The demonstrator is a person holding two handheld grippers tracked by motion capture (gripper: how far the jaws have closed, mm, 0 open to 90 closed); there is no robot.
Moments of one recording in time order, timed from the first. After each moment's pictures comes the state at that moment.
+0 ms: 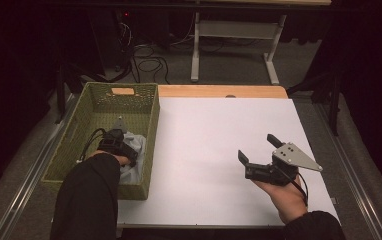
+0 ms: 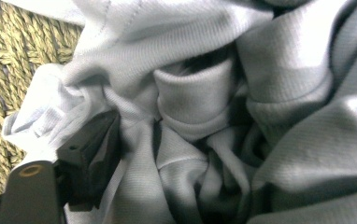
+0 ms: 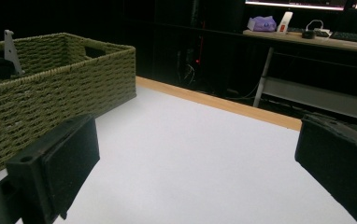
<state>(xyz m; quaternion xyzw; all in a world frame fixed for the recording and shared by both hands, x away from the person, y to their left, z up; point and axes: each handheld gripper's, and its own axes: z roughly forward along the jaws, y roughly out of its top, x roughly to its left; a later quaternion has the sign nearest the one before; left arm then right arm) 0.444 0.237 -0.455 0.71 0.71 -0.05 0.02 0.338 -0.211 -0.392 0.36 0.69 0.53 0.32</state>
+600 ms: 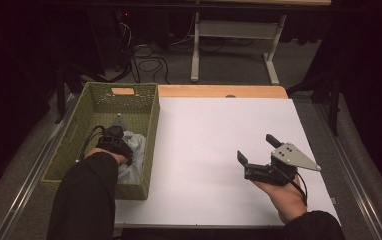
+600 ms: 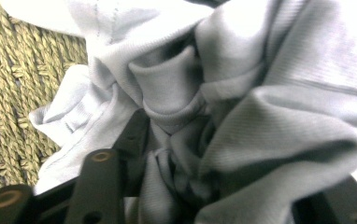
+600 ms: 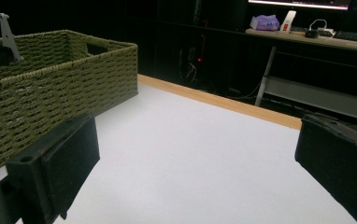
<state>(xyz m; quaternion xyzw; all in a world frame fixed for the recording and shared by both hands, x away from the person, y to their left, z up) 0.442 0.237 -0.440 0.72 0.69 -0.04 0.04 0.338 -0.210 -0.394 0.36 0.70 0.53 0.32</state>
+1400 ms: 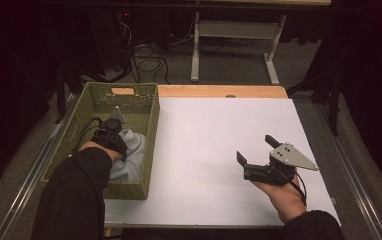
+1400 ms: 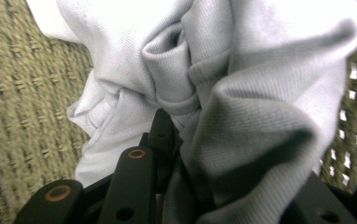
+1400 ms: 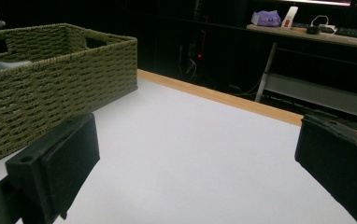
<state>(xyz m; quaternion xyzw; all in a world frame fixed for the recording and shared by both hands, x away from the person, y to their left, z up) 0.431 0.235 -0.395 0.75 0.66 -0.02 0.05 0.340 -0.210 -0.397 0.36 0.71 0.52 0.32</state>
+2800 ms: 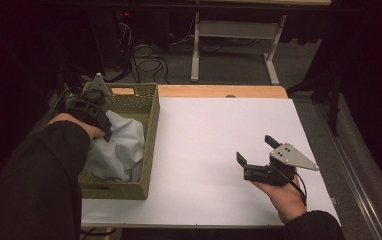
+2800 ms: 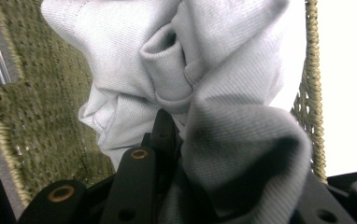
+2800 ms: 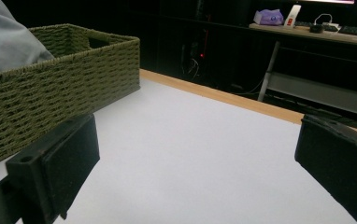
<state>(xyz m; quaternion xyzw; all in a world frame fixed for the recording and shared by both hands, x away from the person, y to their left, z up) 0.423 0.247 -0.285 0.76 0.65 0.01 0.06 0.340 -0.210 -0.397 0.36 0.71 0.52 0.31</state>
